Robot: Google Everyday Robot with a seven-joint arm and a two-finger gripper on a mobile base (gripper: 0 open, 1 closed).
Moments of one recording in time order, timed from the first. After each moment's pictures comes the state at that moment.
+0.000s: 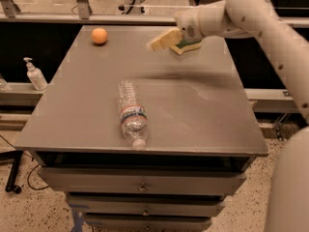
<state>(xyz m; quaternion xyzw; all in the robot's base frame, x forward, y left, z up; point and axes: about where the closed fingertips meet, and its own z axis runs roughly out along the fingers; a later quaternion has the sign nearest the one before) 0.761 -0.038 0.923 -0.46 0.70 0.23 0.50</state>
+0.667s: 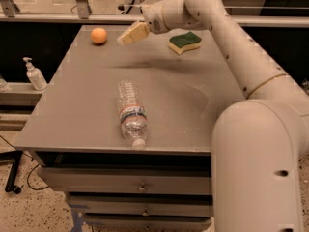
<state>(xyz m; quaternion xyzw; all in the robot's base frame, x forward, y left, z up) 0.818 0.061 0.920 -0.49 0.66 0.24 0.51</state>
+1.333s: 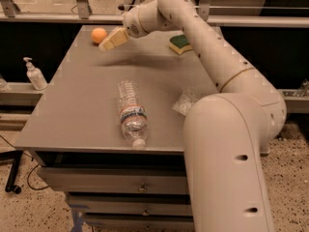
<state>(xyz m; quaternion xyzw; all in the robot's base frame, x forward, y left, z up) 0.829 0.129 0.892 -0.52 0.66 0.25 0.48</state>
